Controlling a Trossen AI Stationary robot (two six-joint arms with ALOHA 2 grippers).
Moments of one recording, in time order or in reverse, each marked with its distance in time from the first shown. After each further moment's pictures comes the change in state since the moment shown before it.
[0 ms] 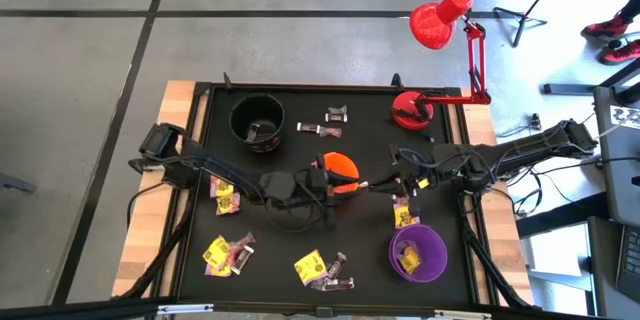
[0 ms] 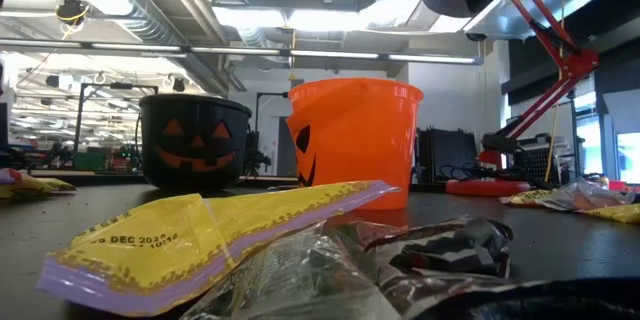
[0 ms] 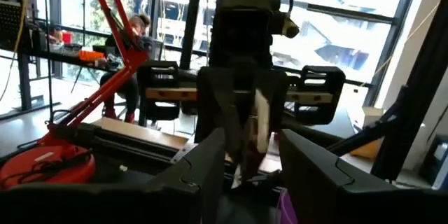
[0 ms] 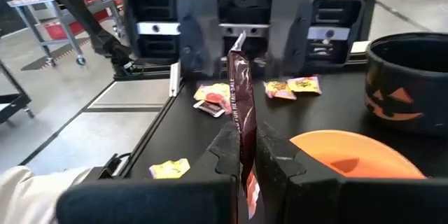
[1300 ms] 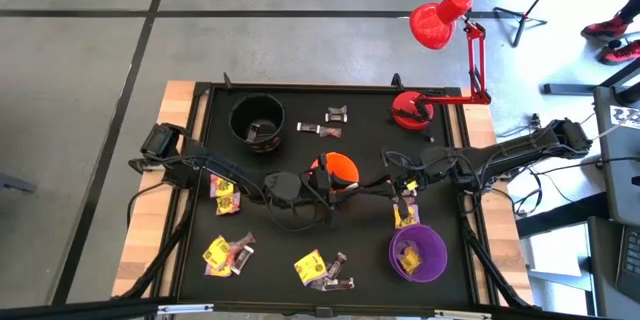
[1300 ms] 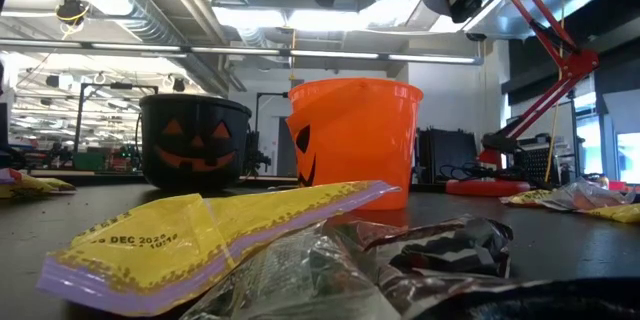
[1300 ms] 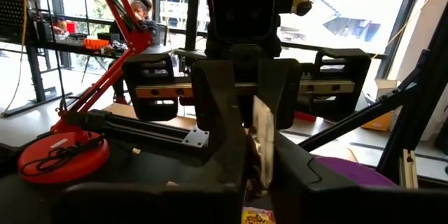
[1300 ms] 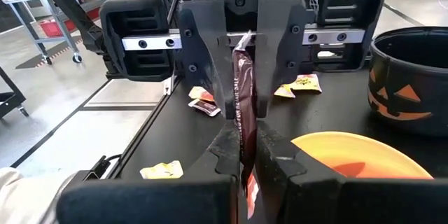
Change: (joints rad) left arm 0.012 0.002 0.008 -0.089 0.002 0.023; right arm -0.001 0.118 0.000 0.110 -0.017 -0.004
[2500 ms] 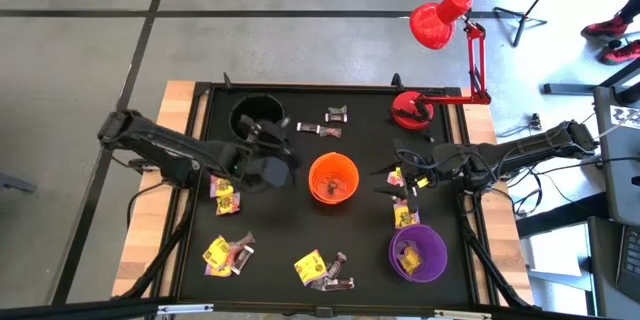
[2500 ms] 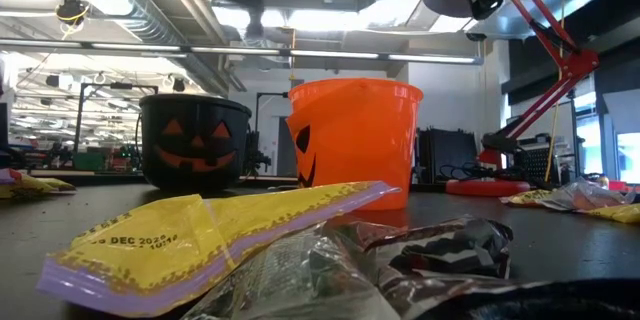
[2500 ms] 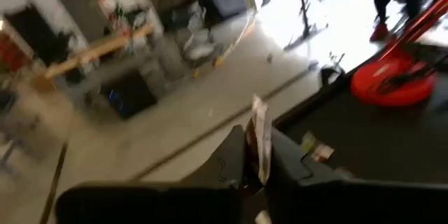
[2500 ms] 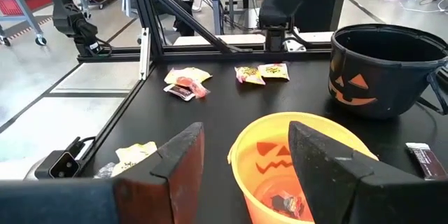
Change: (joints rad) left arm 0.062 -0.409 0.000 -1.221 -0.817 -0.347; right arm 0.001 -0.148 0.000 -0.209 0.100 -0.053
